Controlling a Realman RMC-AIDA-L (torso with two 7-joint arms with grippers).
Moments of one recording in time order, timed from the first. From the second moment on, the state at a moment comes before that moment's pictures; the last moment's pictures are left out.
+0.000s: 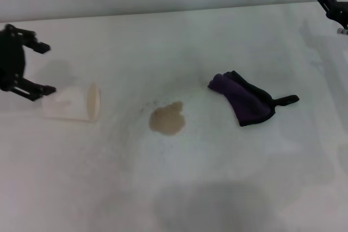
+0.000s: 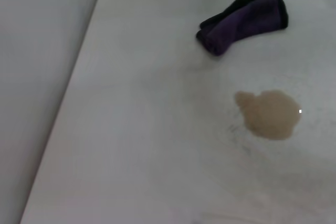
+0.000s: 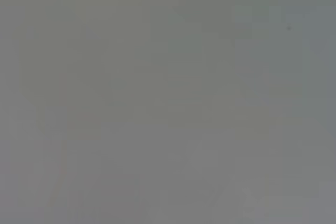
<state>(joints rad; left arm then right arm) -0.69 -1.90 1.09 1.11 2.32 1.56 -1.52 0.63 2.03 -0.45 0.03 2.47 0.88 -2.78</state>
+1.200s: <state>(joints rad) -0.71 -2.02 1.11 0.86 2.47 1.27 -1.34 0.62 2.03 -0.45 0.04 2.47 0.88 -2.78</state>
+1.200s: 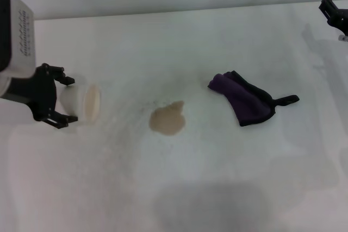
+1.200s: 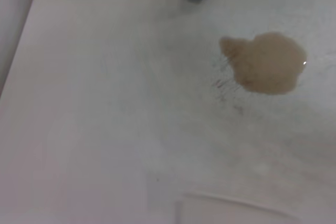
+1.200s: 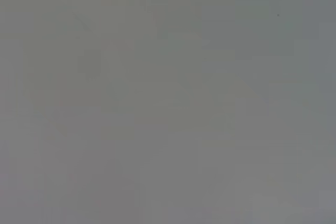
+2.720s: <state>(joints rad) -0.54 -2.08 1.05 0.78 1.86 1.02 -1.24 0.61 2.03 -0.45 0.04 2.47 0.88 -2.76</state>
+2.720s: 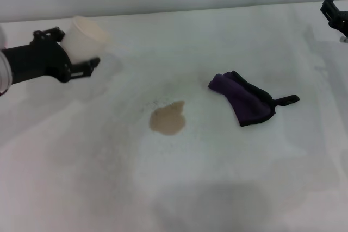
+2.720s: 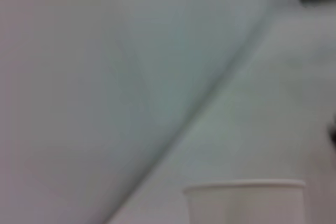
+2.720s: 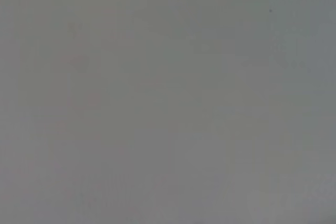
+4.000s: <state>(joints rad) -0.58 -2.11 1.06 -0.06 0.80 1.03 -0.45 0.62 2.02 -0.45 0.00 2.47 0.88 -2.73</state>
